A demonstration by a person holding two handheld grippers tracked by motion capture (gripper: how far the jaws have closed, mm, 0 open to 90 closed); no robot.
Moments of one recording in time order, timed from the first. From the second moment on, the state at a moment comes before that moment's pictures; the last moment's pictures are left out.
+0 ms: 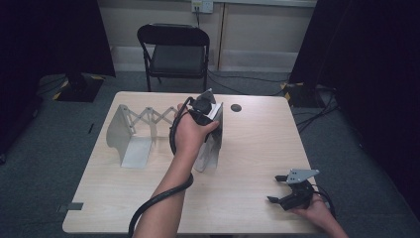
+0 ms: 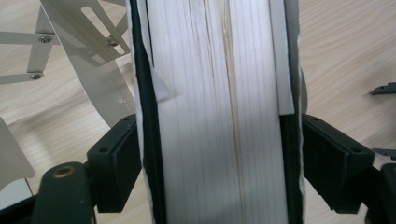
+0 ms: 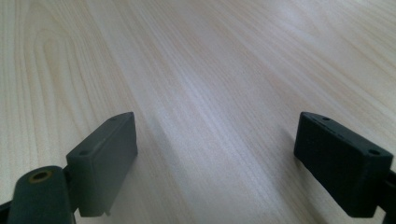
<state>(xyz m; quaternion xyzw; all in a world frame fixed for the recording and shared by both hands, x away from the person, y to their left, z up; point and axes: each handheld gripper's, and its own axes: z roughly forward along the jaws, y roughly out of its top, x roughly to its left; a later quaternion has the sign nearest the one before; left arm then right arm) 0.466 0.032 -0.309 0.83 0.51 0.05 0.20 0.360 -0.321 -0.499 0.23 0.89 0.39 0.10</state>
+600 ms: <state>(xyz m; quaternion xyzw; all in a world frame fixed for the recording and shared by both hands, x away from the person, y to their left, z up) 0.457 0.038 -0.308 0.84 0.50 0.04 0.22 0.360 -0.321 -0.499 0.24 0.89 0.39 0.10</state>
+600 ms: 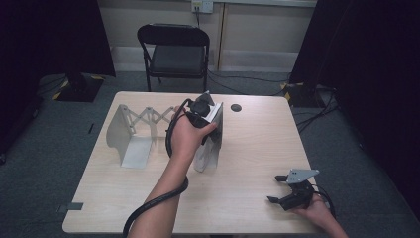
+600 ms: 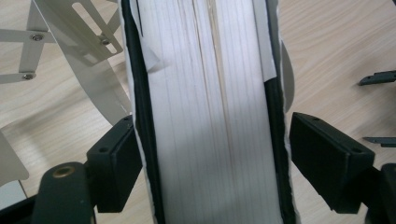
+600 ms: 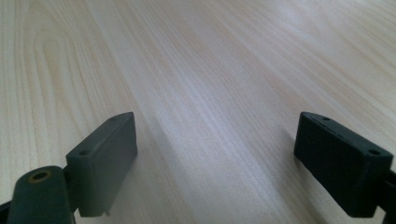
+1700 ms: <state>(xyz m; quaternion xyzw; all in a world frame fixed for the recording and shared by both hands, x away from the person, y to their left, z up) 0.444 0.045 -0.311 0.85 0.48 0.04 0.22 0.360 -0.321 -0.499 0.24 0.89 0.39 0.10</state>
